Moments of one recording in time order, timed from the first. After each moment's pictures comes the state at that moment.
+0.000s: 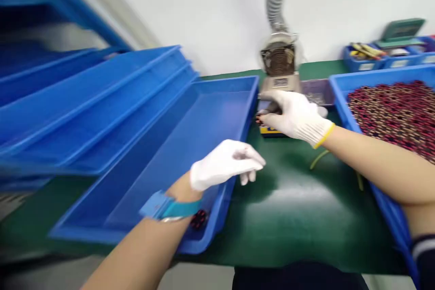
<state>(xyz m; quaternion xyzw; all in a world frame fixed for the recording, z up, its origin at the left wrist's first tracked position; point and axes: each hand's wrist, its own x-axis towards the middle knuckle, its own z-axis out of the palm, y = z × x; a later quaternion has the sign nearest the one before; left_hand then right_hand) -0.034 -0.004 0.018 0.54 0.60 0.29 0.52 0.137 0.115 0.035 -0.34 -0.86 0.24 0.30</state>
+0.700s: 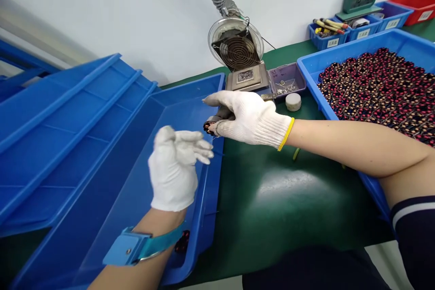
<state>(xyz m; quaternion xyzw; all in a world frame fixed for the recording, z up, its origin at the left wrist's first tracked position) -0.022 0.005 0.017 0.42 0.63 0.62 0.21 0.119 0.113 0.022 -0.23 -0.81 0.40 0.35</state>
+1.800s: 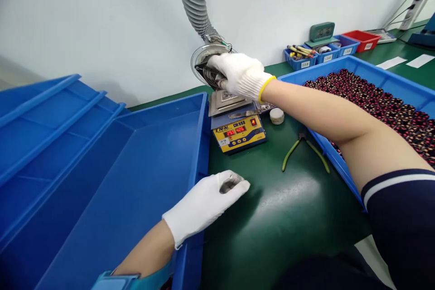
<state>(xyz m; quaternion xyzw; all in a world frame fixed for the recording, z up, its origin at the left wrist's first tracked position) -0.012 0.005 0.013 0.66 0.67 0.04 0.33 0.119 0.211 0.079 -0.41 -0.87 -0.03 0.28</state>
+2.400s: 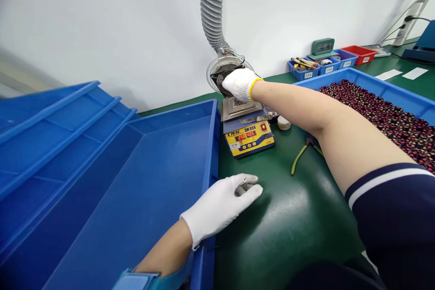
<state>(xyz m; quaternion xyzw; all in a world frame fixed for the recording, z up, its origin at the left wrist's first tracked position) -0.019 -0.001 0.006 0.67 0.65 0.10 0.35 0.063 0.239 0.084 -0.41 -0.89 -0.18 0.04</state>
